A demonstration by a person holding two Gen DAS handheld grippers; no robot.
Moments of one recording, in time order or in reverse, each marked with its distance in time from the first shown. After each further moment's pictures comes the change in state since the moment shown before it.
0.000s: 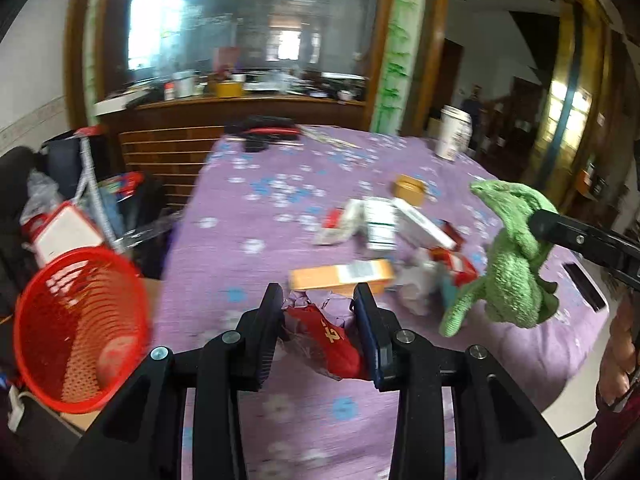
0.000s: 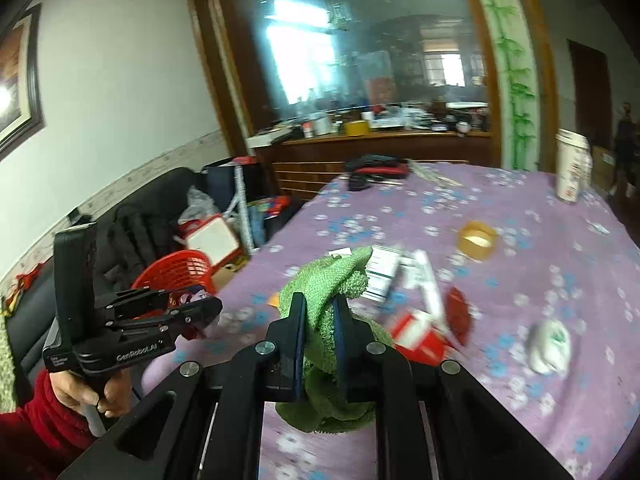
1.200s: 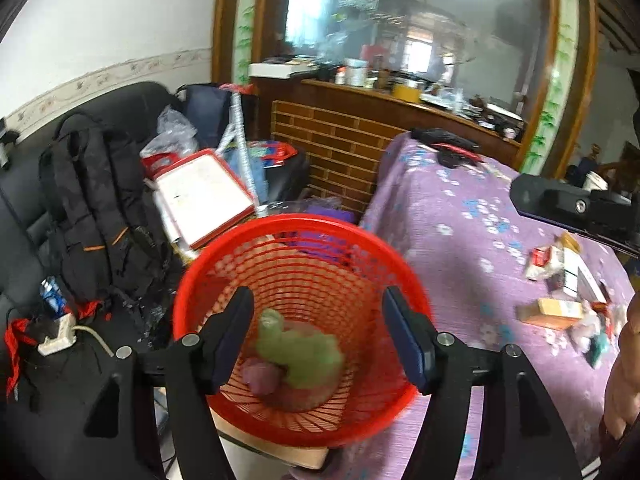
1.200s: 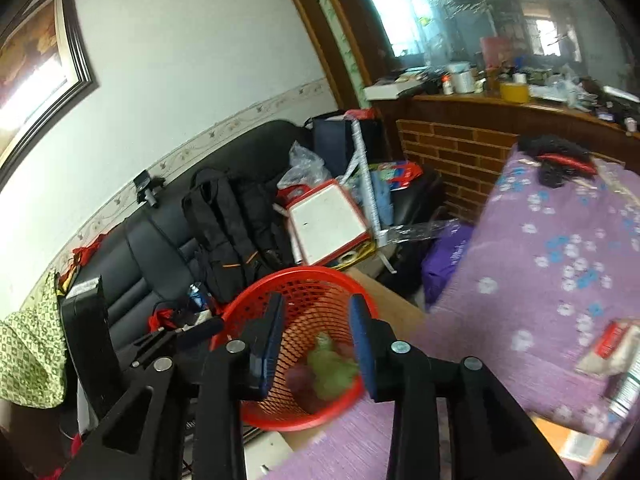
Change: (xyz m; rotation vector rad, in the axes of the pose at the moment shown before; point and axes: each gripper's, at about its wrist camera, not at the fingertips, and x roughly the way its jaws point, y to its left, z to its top) left arm -0.028 0.199 -0.026 -0.262 -0.021 0.330; right arm 0.201 0.159 0.055 -0.058 0.150 0.291
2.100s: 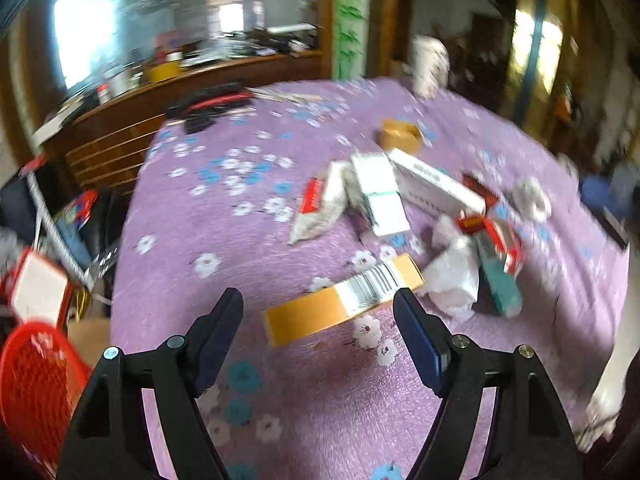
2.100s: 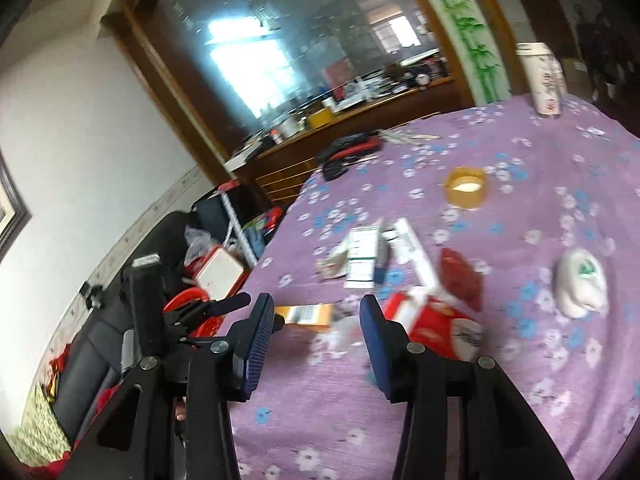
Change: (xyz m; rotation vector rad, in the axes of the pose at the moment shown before) left arm 0.069 -0.267 -0.021 0.556 0.161 -0.402; right arm -0.242 -0.170 -0.127 0.398 -0.225 -0.259
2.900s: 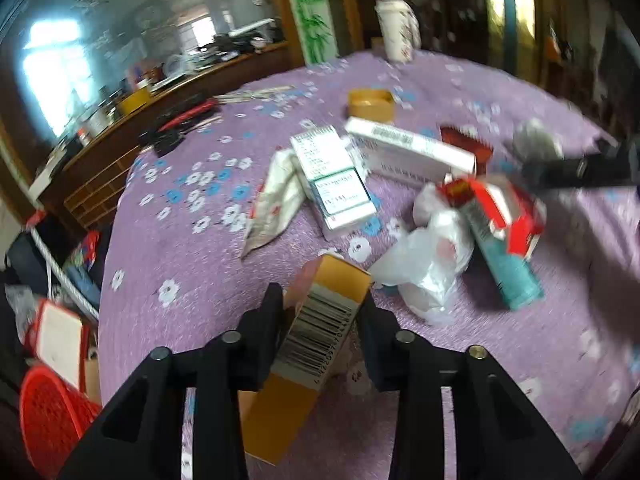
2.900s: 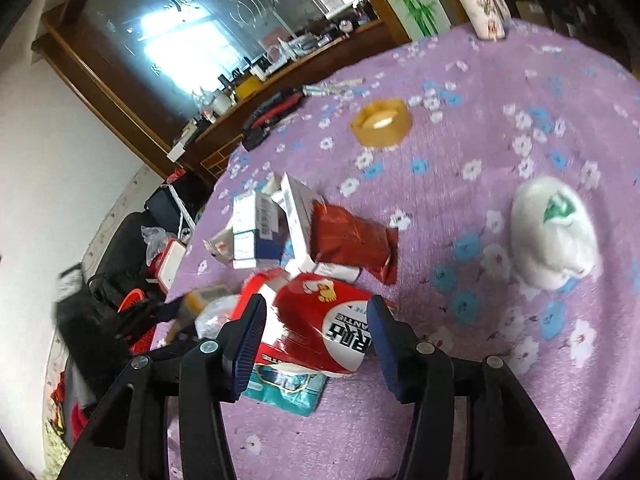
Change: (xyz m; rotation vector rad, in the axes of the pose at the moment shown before) left arm 0.031 -0.047 0.000 0.120 0.009 0.087; right arm 0.060 -0.098 -0.013 0.166 0.161 -0.061
